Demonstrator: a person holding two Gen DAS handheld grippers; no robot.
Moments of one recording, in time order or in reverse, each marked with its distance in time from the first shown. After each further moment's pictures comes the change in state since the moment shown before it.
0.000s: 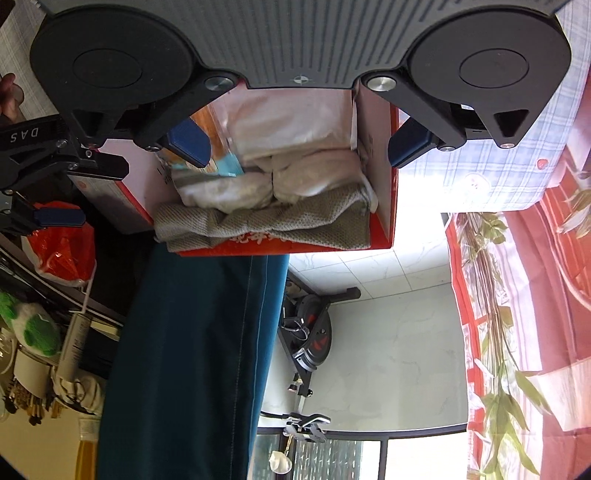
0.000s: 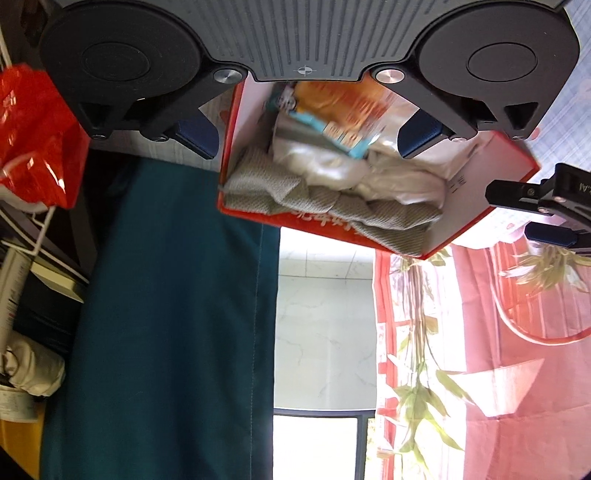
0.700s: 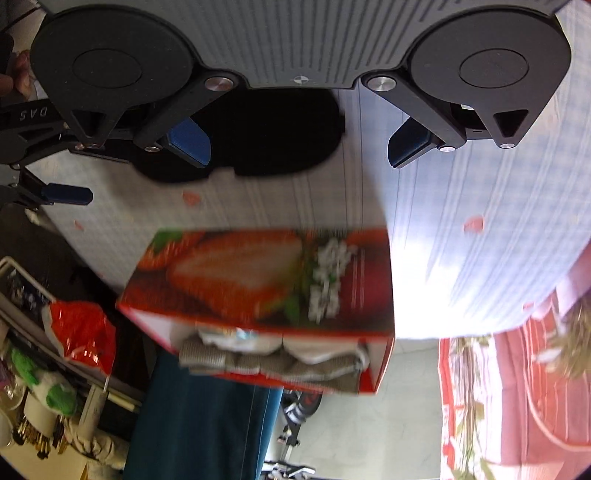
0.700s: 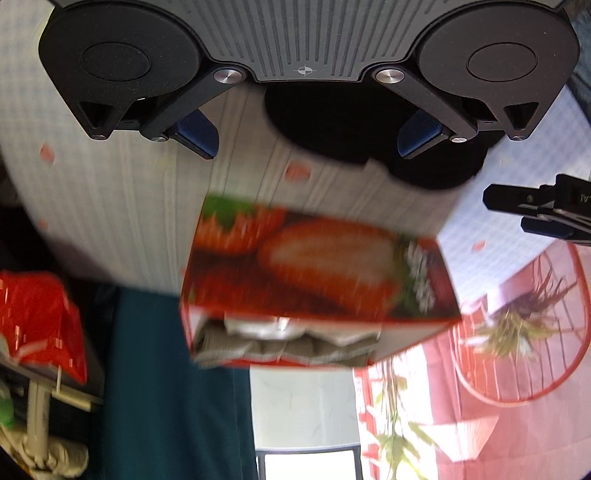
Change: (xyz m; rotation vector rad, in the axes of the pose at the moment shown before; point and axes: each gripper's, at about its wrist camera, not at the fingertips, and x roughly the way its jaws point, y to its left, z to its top) left arm -0.044 -0.009 -0.163 -0.086 0.146 -0.011; right arm -0.061 0.052 -0.166 0.084 0.124 0.063
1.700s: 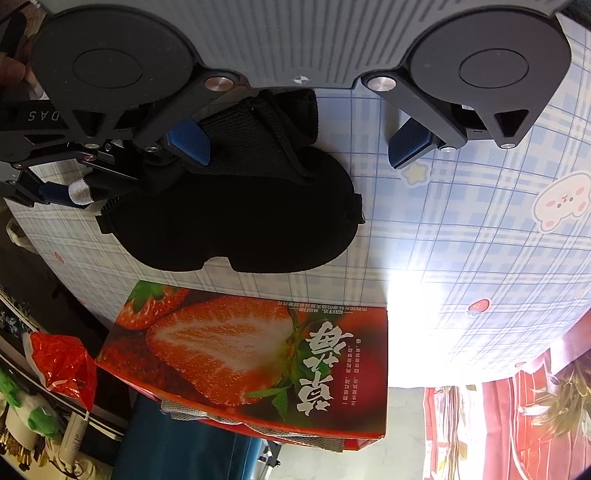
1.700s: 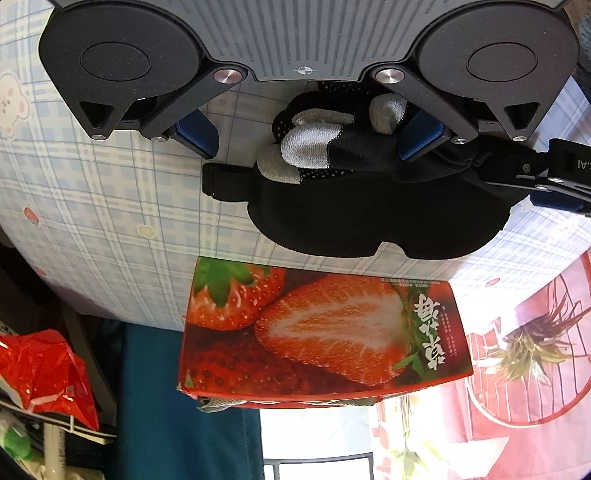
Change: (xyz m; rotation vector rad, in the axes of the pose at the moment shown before) left arm 0.034 -0.004 -0.049 -0.054 0.038 0.030; right arm 0.026 0.008 -0.049 0.037 -0.011 -0.040
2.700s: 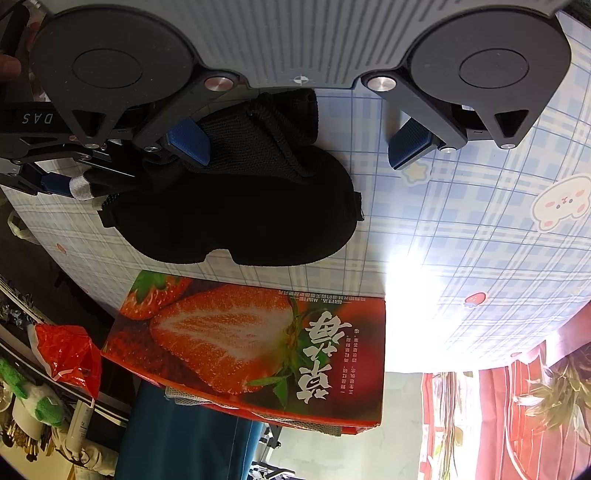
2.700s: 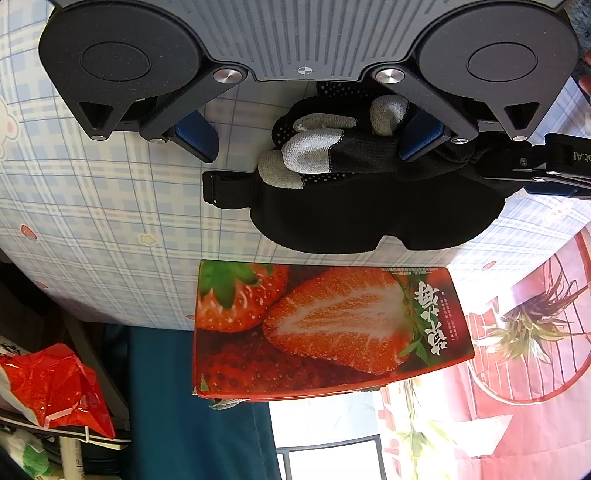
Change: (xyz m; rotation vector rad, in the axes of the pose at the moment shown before) left arm -0.008 0.001 -0.014 -0.003 -0.070 -0.001; right arm -0.005 -0.004 -0.010 0.045 -0.053 0.022
